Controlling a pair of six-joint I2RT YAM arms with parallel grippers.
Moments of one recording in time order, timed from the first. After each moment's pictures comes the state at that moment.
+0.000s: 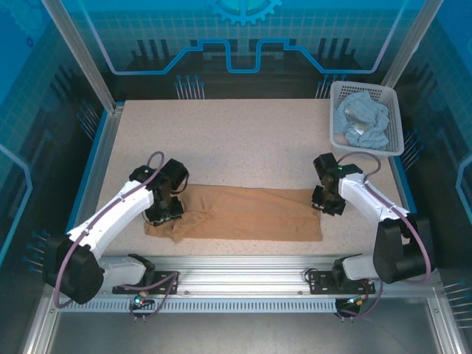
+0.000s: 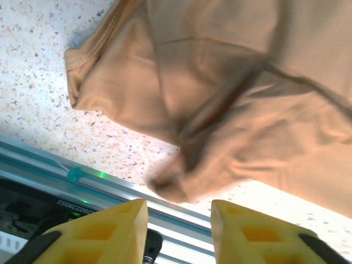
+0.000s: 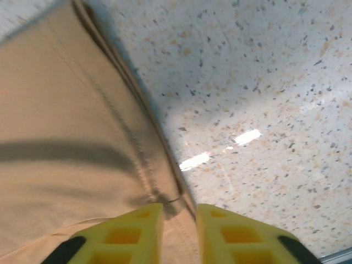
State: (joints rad) left arm -0.41 1.24 1.00 -1.31 -0.08 -0.84; right arm 0.20 1.37 0.88 -1.00 0.09 0.71
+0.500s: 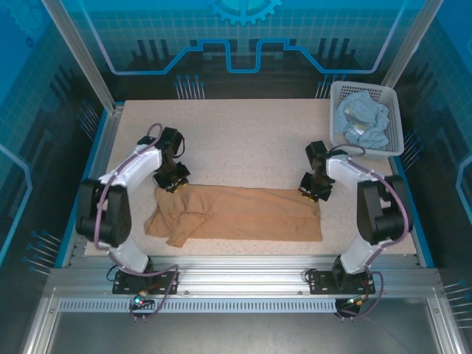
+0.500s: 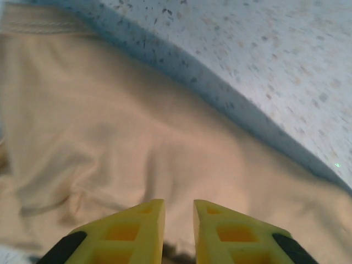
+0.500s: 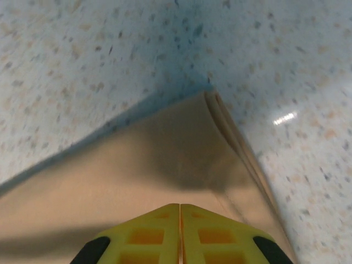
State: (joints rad) left arm -0.15 1.72 1.22 -0.99 0.10 -0.84; right arm 0.18 1.73 1.07 -0.87 -0.04 0.76
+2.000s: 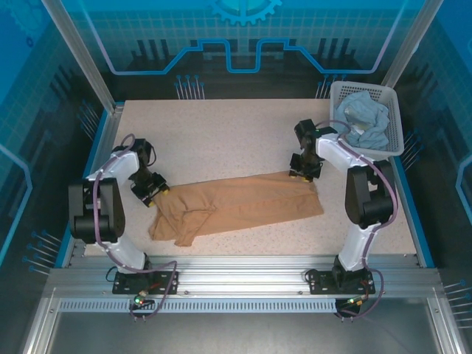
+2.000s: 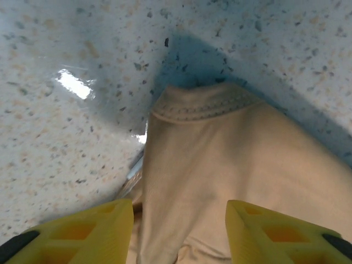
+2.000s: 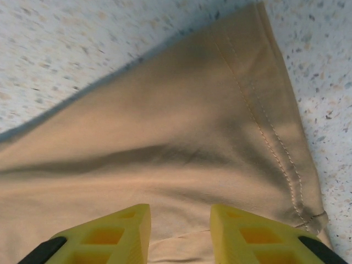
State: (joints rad) left arm 0.11 1.70 1.09 -1.00 0.12 -0.73; right arm 0.23 1.87 1.39 -0.99 -0.07 0.57
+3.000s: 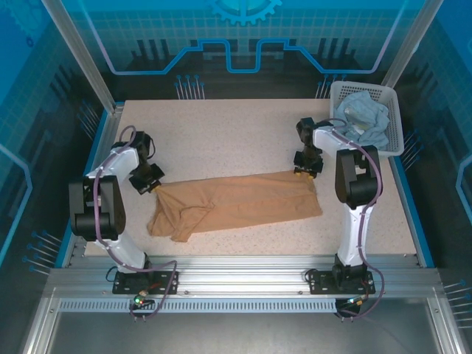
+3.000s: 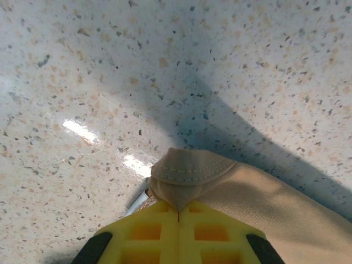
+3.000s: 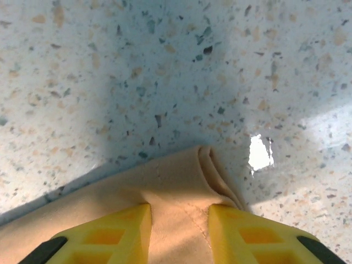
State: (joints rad) left arm 0.12 1.71 1.15 -0.92 0.02 -0.66; right arm 0.17 2.13 1.59 -1.05 0.03 0.53
